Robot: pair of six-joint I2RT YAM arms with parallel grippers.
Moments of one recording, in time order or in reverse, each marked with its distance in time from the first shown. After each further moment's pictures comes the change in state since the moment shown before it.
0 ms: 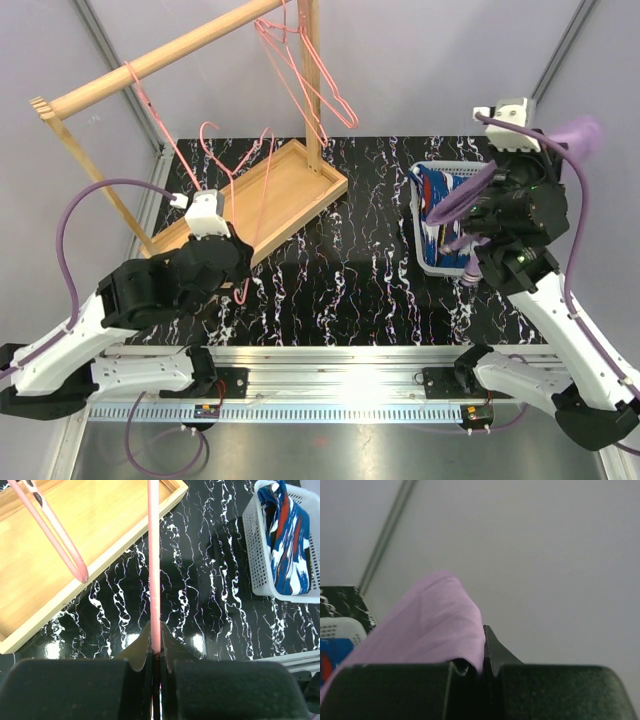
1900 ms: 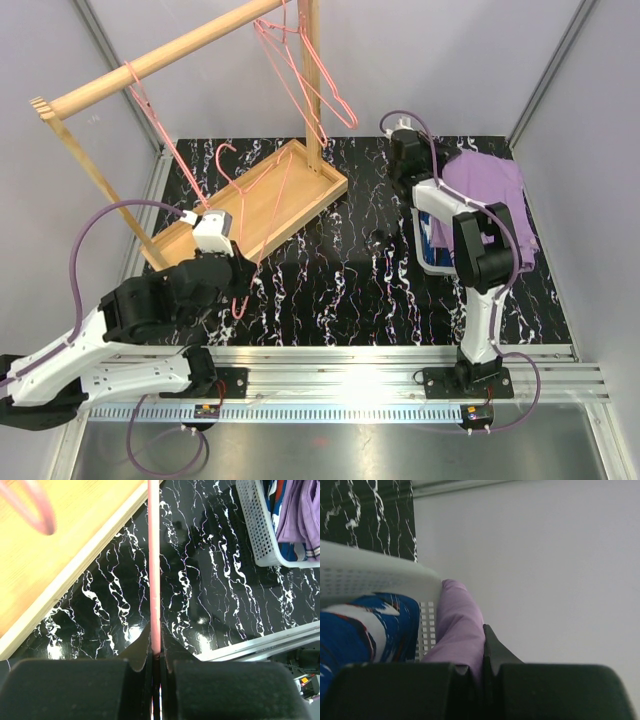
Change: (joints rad) left arm 0.000 -0.142 -0.223 0.128 0.104 0.106; right arm -0.321 1.006 0.175 -0.101 -0.116 0.139
